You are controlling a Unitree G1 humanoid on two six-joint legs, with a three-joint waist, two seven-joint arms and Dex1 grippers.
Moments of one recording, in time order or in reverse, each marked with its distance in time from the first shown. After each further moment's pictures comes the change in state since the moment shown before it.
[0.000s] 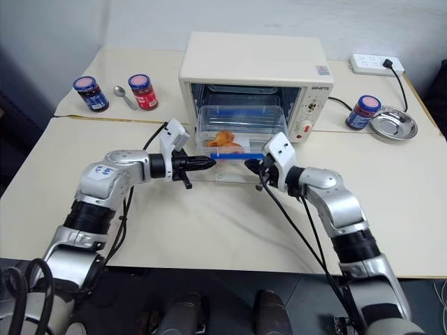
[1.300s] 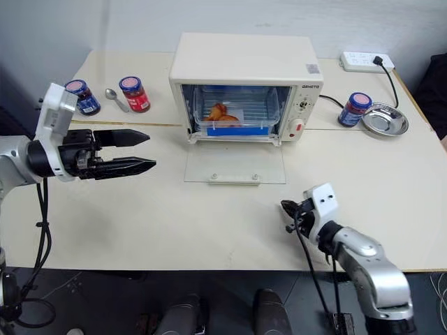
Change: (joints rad) left arm 0.246 0.493 0.418 -0.550 -0.449 0.315 -0.221; right arm 0.593 0.047 -0.249 -0.479 0.109 0.222 -0.206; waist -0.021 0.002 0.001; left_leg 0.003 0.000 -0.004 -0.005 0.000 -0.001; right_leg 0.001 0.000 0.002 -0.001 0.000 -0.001
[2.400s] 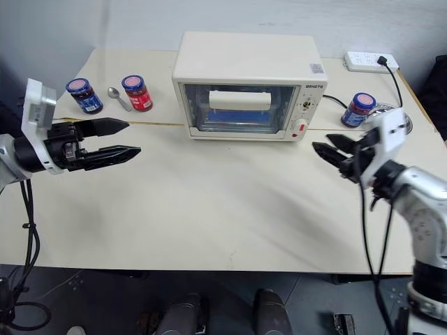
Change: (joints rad) left arm 0.035 0.036 0.019 0.158 0.068 -0.183 0.006; right arm -0.299 -0.398 -0.375 0.093 0.315 0.182 0.222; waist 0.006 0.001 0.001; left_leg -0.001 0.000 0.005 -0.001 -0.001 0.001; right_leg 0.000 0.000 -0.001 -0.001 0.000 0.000
